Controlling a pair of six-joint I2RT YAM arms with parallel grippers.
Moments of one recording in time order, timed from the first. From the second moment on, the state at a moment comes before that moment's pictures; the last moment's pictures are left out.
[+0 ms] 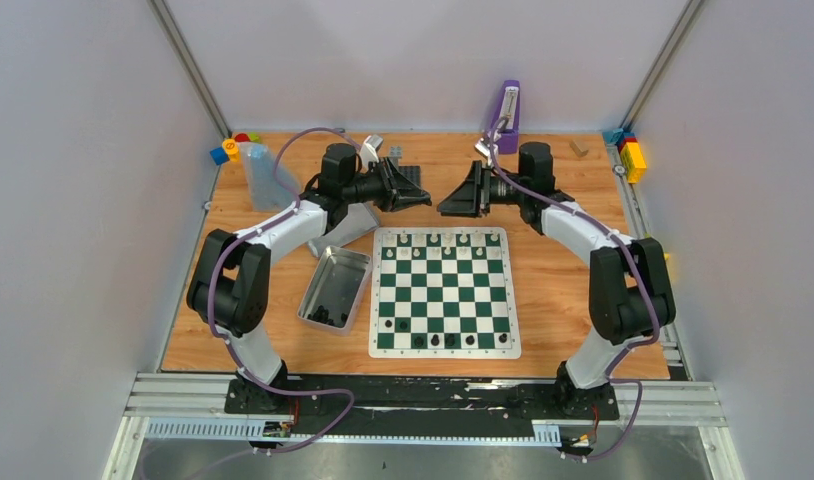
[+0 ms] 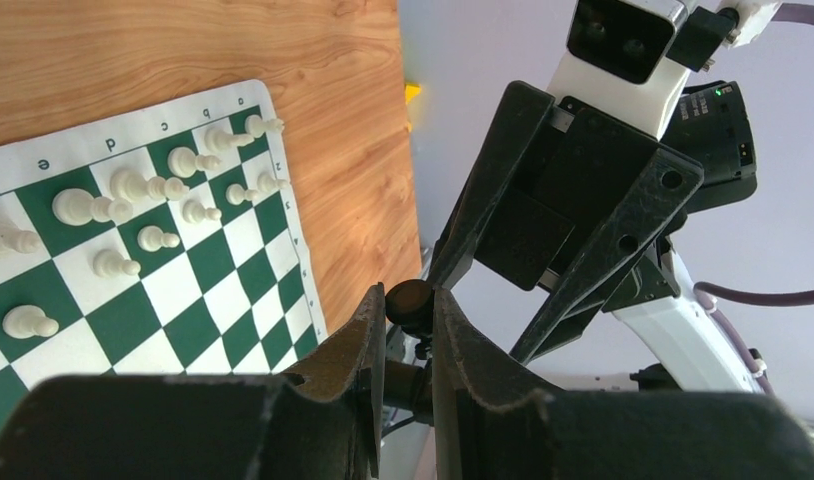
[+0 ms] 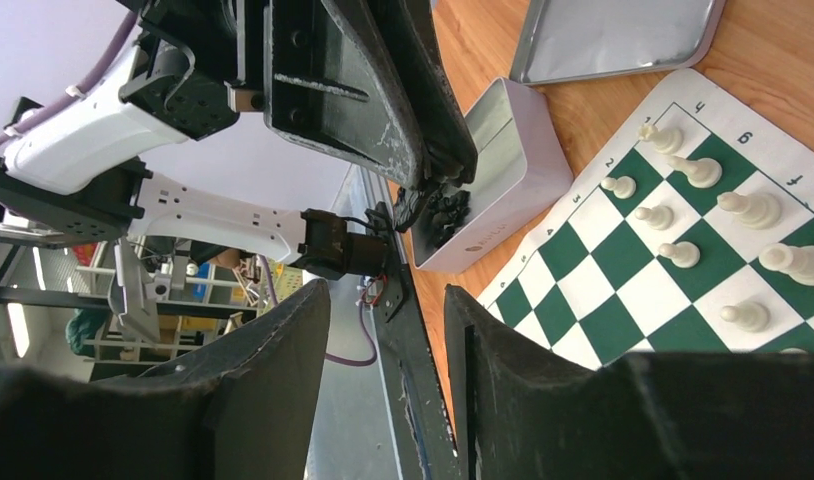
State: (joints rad) left arm -0.41 1.74 1.17 0.23 0.74 -1.11; right arm 0.24 1.69 1.12 0.22 -1.15 0.75
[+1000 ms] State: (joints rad) left arm -0.41 1.74 1.17 0.23 0.72 -1.11; right arm 0.29 1.82 1.24 0.27 -1.18 0.85
